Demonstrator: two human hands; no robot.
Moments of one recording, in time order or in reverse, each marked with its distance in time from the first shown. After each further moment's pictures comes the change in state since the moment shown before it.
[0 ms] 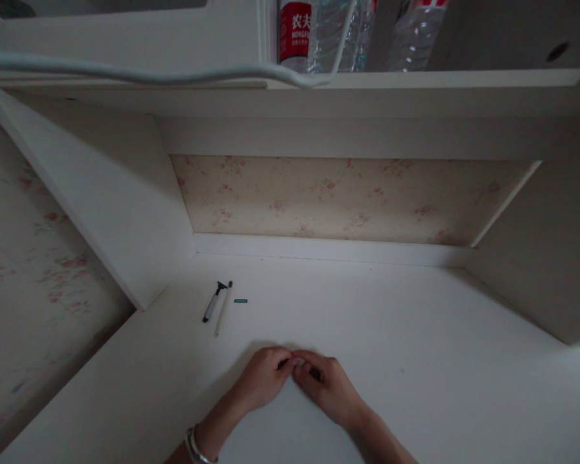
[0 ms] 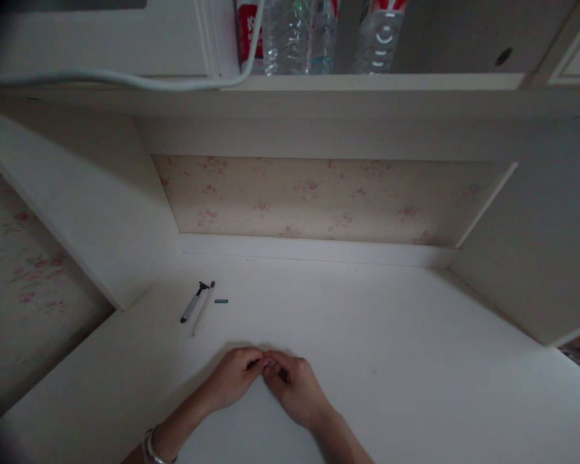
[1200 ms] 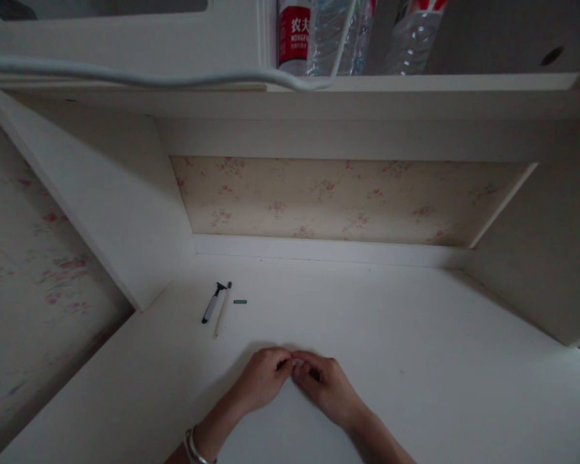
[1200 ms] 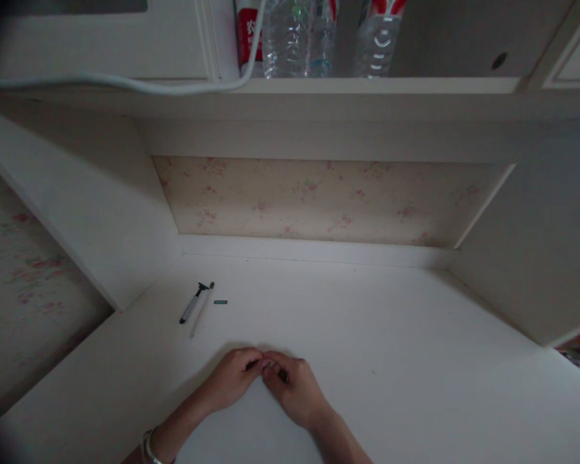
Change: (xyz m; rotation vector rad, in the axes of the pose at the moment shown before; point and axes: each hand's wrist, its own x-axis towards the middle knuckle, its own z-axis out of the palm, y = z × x) left_hand 0.000 0.000 0.000 -0.003 0.016 0.011; right_hand 0.001 0.007 0.001 0.006 0.002 -0.007
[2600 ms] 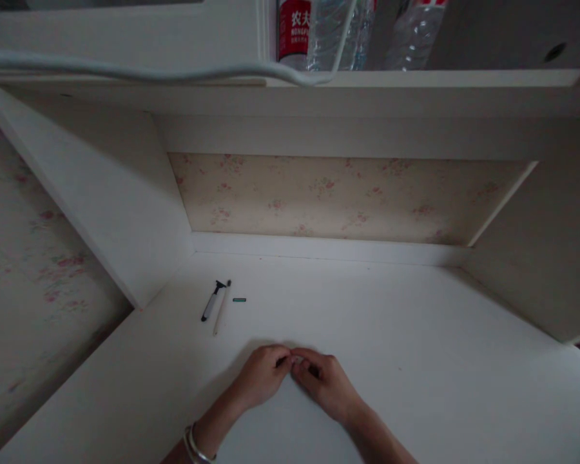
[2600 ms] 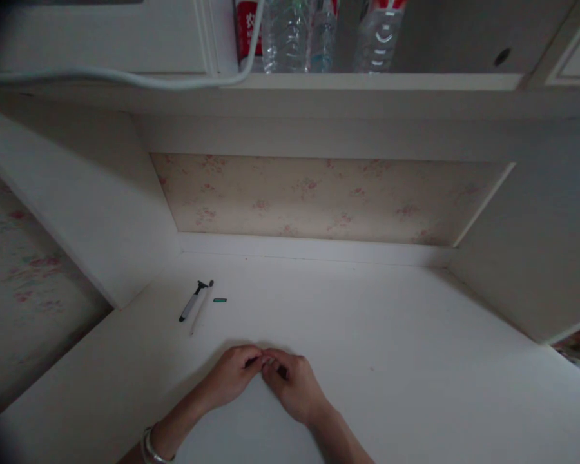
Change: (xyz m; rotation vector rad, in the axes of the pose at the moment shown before) left_hand 0.000 0.001 -0.001 -0.027 -0.011 -0.012; right_hand 0.000 -0.007 -0.001 0.004 0.020 0.012
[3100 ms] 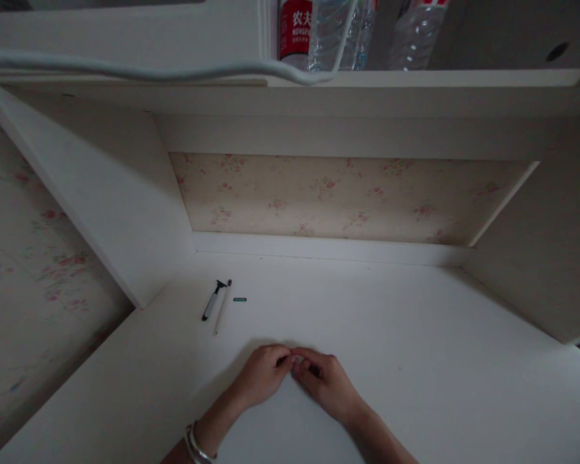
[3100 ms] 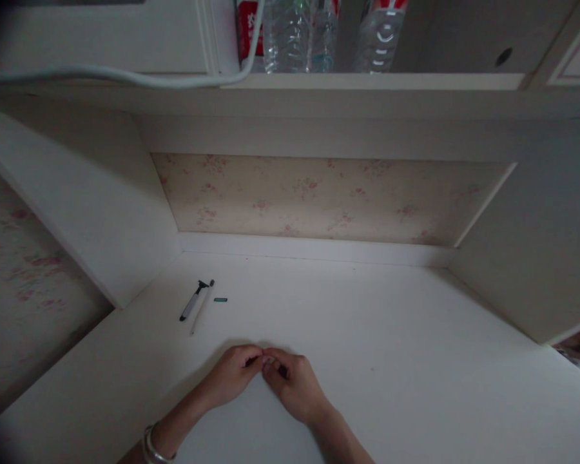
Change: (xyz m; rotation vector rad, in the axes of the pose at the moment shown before) left_hand 0.000 0.000 0.000 0.026 0.002 0.001; right_hand 0.000 0.001 -0.001 -0.001 -0.007 -0.013
